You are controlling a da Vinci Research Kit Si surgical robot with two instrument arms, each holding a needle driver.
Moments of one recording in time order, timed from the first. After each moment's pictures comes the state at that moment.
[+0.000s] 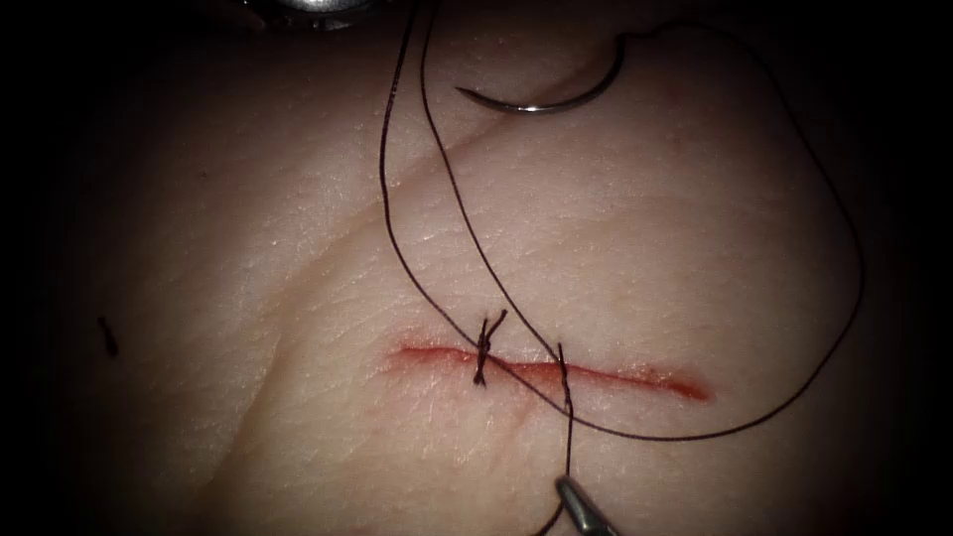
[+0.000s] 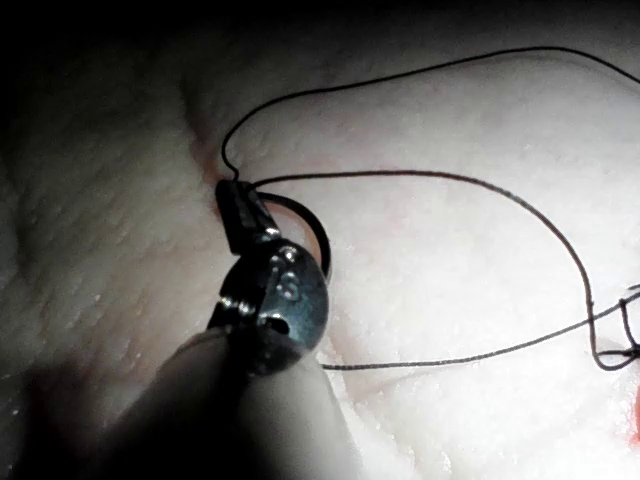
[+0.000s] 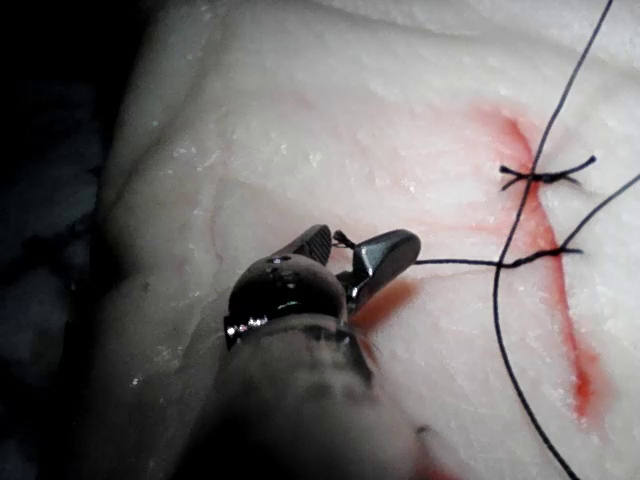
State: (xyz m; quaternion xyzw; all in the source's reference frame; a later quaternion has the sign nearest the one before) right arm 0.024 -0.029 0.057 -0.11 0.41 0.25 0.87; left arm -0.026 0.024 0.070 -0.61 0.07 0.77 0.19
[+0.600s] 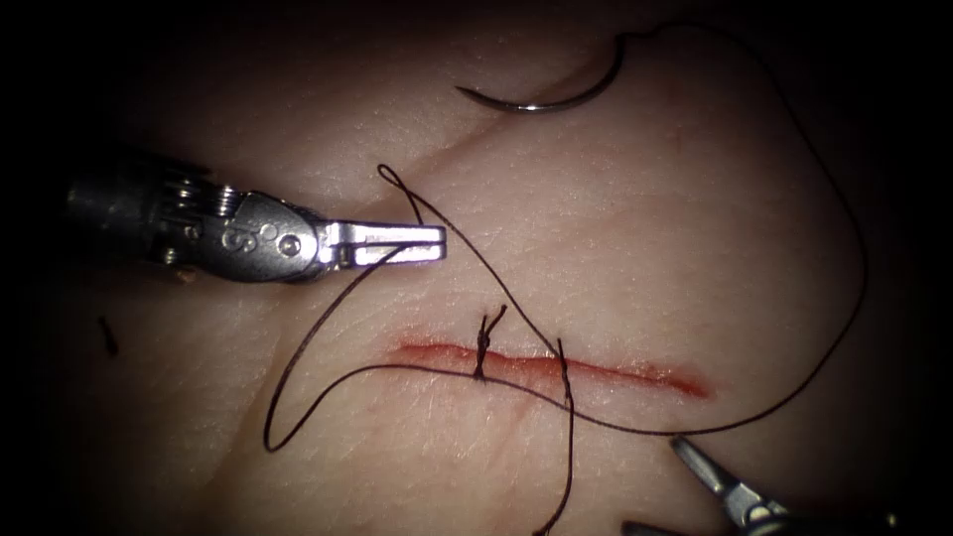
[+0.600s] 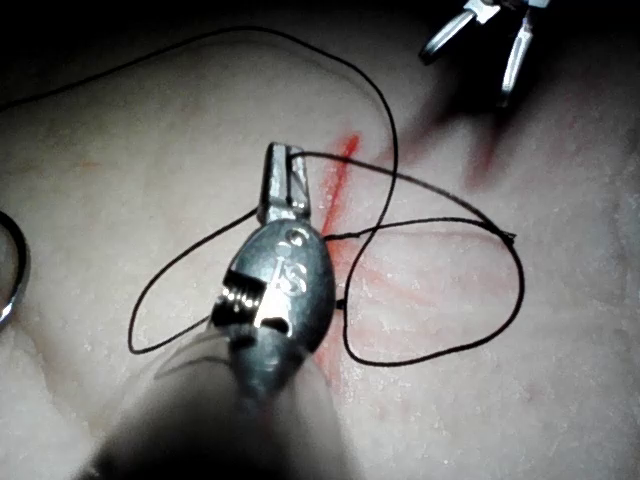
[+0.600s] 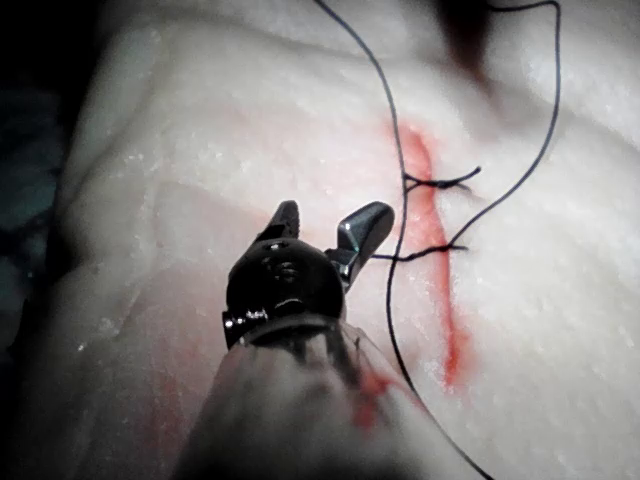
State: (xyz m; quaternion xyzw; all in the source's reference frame) right arm 0.018 -0.020 0.052 -0.03 0.47 0.19 0.86; left arm -0.028 0.005 0.057 -0.71 -0.07 0.70 0.02
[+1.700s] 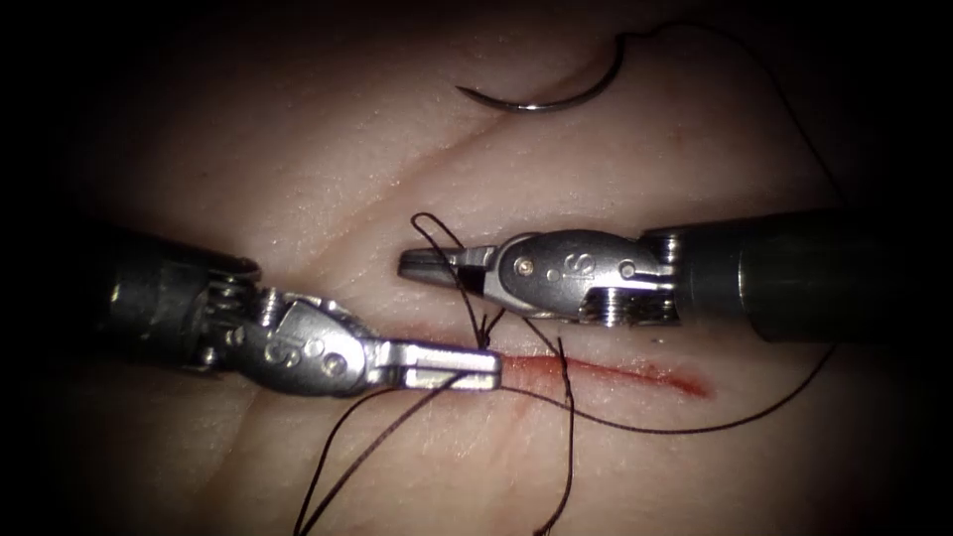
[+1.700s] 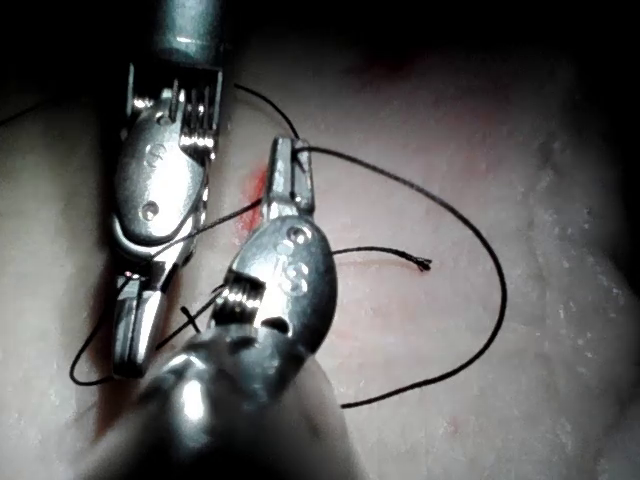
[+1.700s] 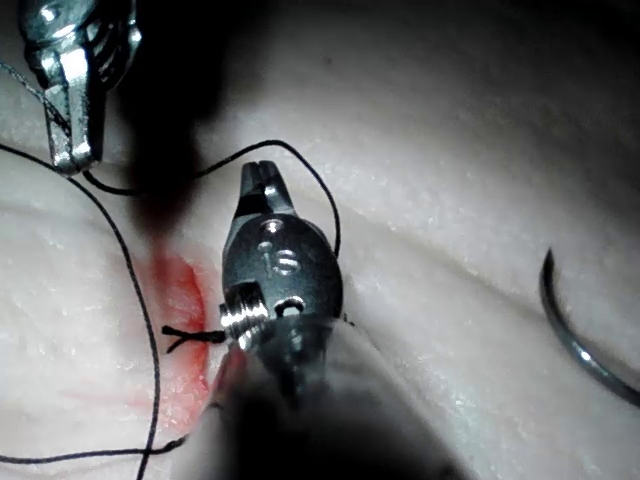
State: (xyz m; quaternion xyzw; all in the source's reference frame) right arm 0.035 -0.005 0.066 0.12 0.60 0.16 0.78; left arm -0.033 -0.001 0.056 -0.73 -0.06 0.69 -0.01
